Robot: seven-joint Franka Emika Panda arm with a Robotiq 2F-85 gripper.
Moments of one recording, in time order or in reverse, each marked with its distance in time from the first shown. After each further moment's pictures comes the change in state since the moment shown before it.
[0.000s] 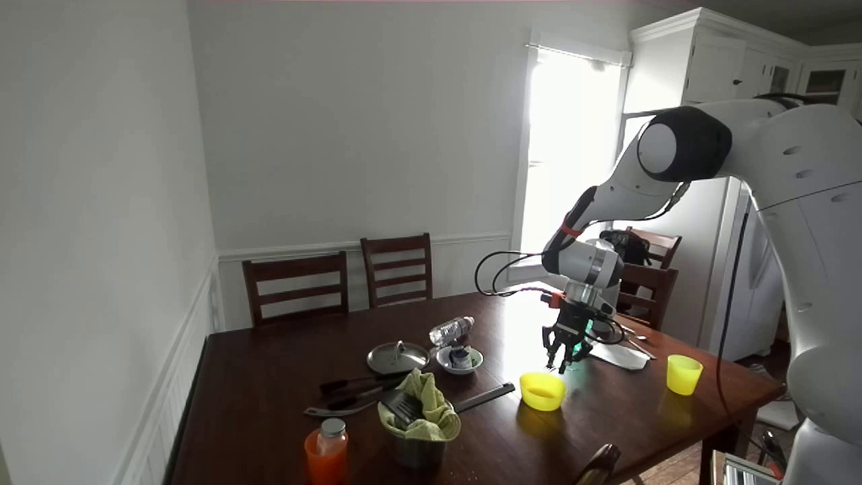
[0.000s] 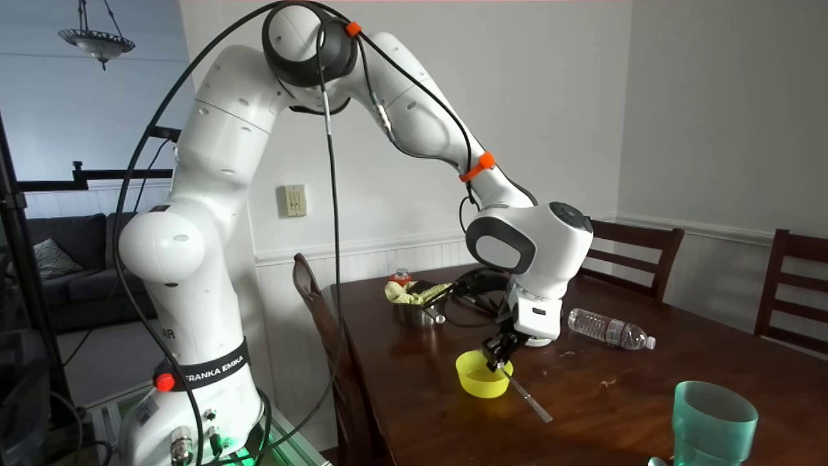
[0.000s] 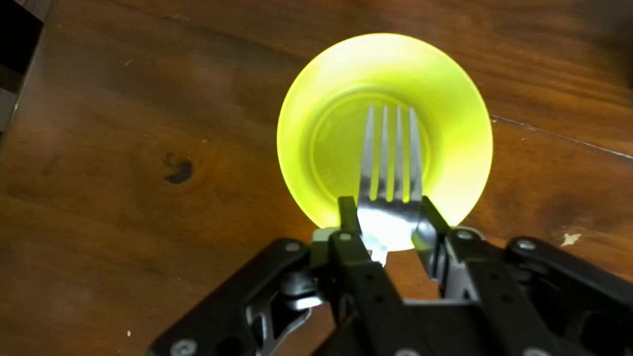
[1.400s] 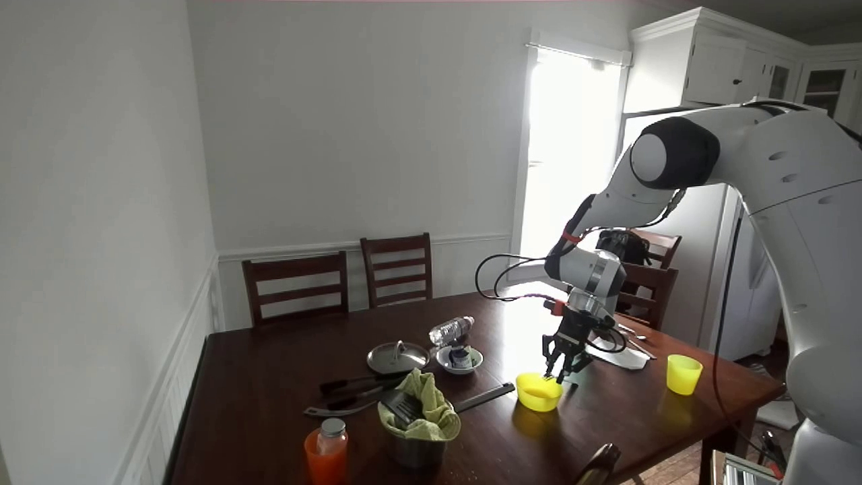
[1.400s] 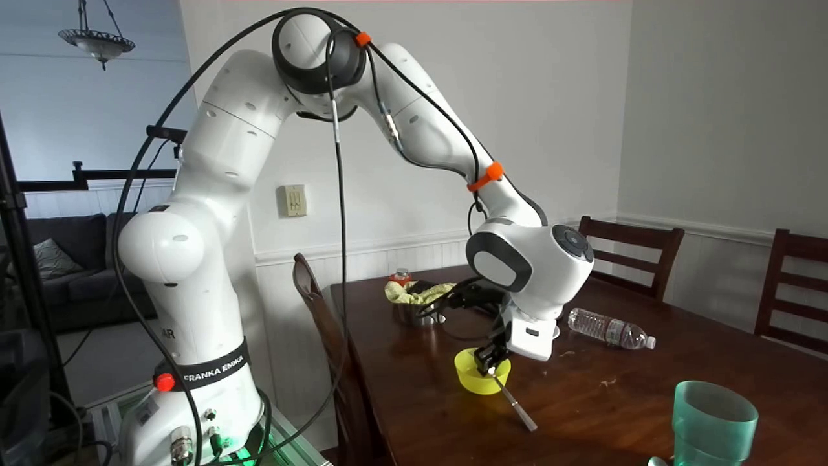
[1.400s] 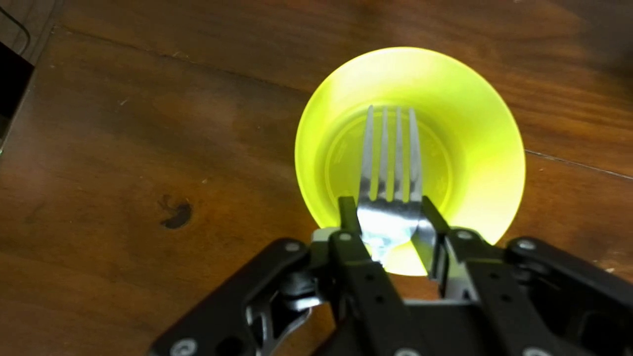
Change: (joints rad) arm -0.007 0.050 -0.011 0.004 0.117 -0.063 -0.079
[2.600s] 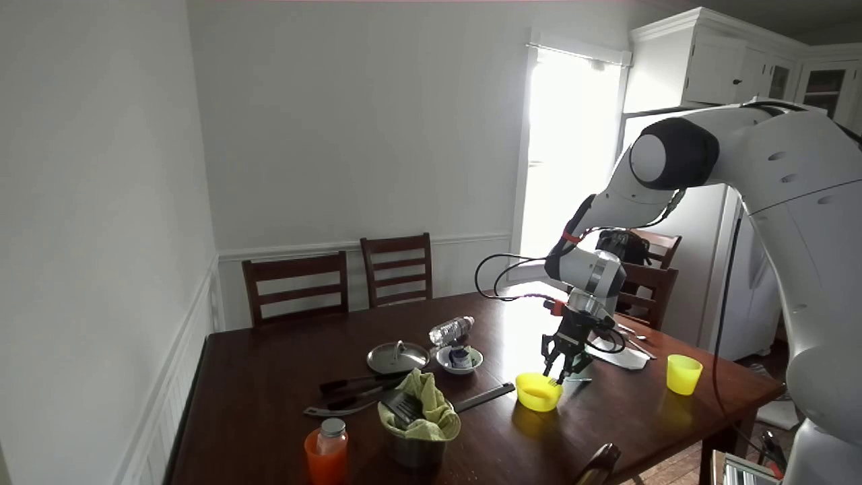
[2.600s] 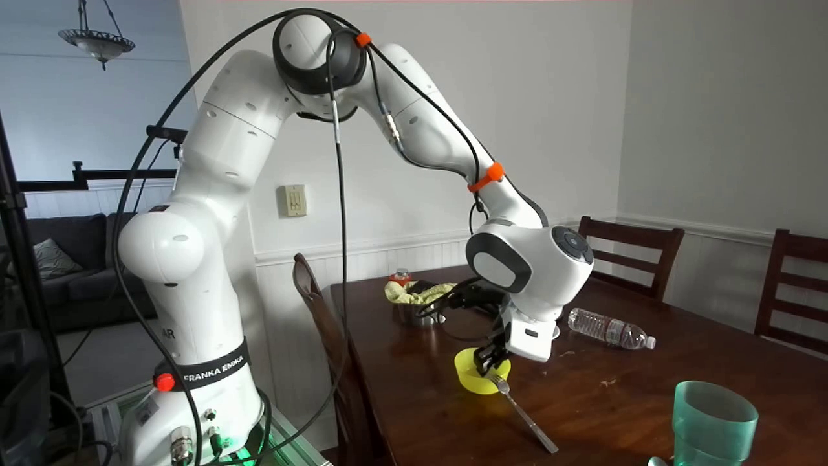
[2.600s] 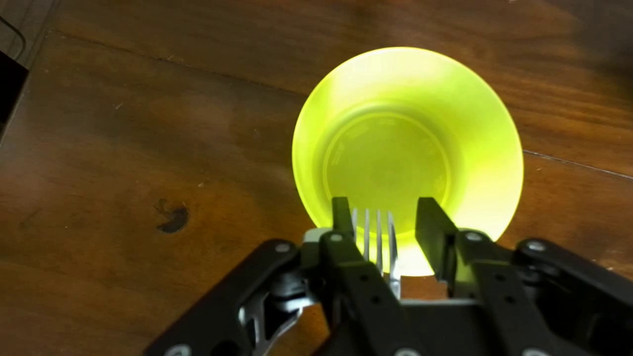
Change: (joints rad) arm 0.000 0.003 0.000 0.000 0.012 0.000 0.000
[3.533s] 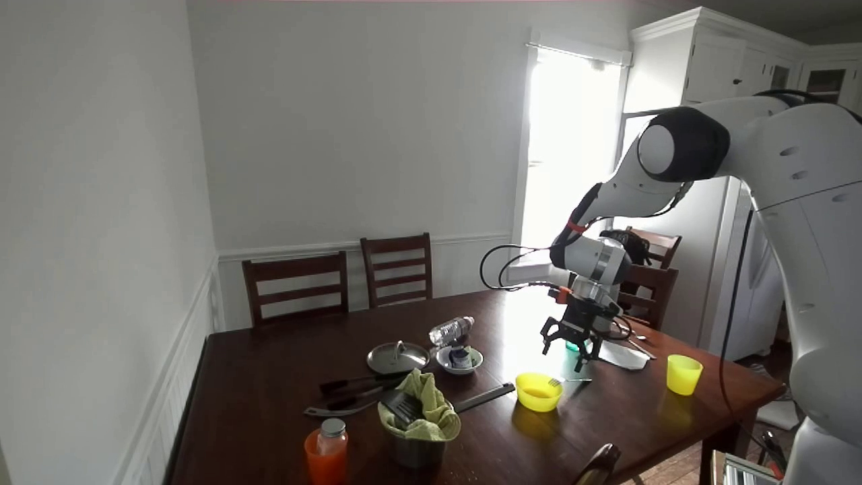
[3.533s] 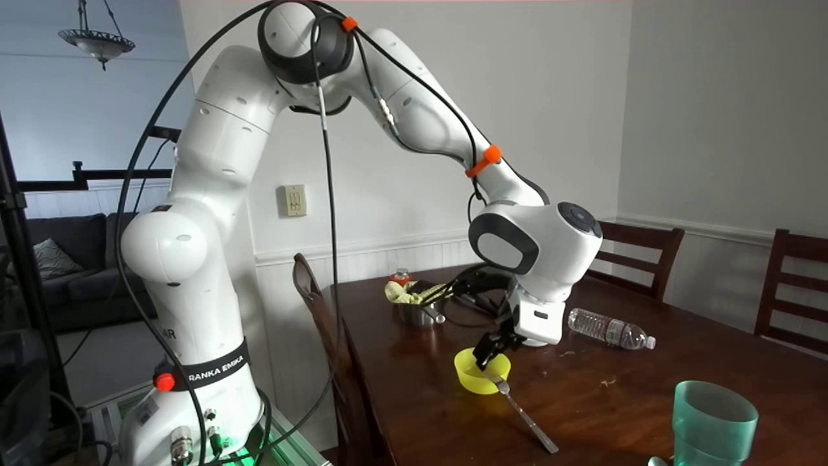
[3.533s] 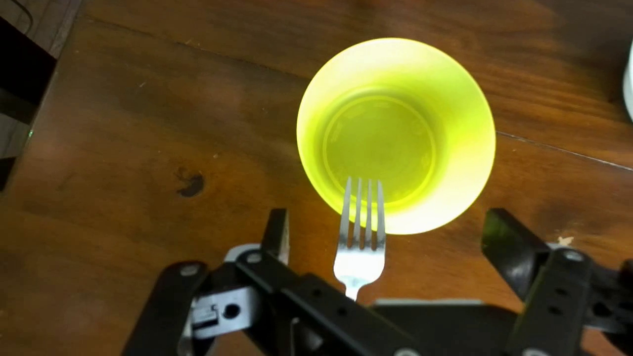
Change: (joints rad) arm 0.033 -0.059 -0.063 0.001 -0.063 -0.026 0.019
